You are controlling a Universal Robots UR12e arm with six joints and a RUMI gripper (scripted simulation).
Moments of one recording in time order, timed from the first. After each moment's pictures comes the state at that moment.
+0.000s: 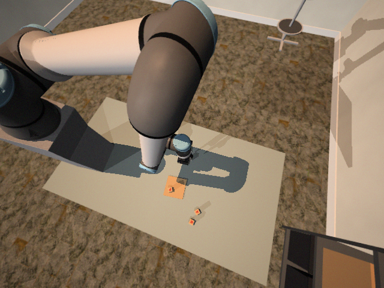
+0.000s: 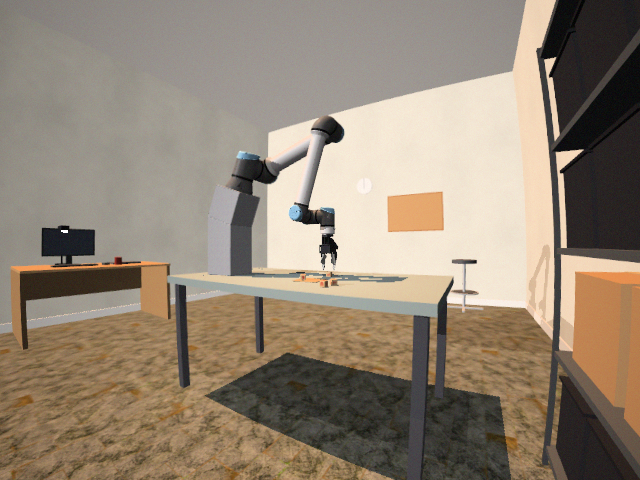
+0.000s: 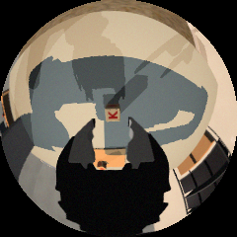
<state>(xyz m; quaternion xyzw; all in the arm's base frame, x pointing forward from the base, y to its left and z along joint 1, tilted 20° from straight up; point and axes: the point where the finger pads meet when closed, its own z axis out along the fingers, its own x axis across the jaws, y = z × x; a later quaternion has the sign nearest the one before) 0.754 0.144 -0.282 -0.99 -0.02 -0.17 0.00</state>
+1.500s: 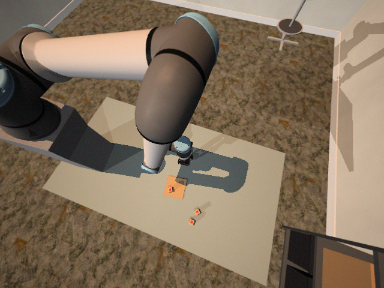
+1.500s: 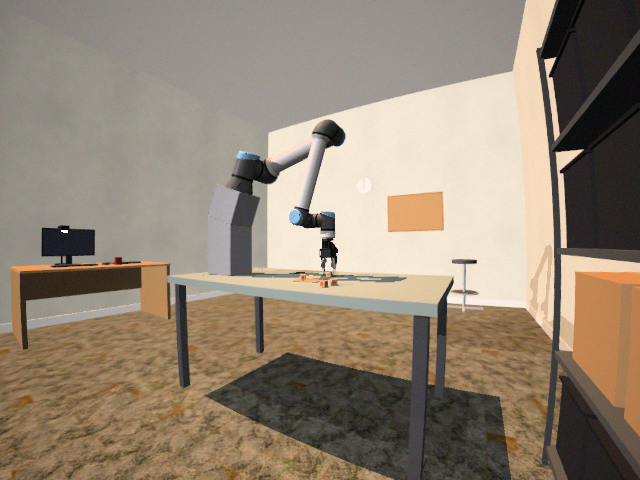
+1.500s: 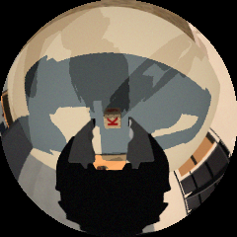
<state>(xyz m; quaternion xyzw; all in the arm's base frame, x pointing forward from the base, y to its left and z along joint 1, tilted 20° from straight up) 0.762 0.145 -0.305 -0.99 -0.02 -0.17 0.00</state>
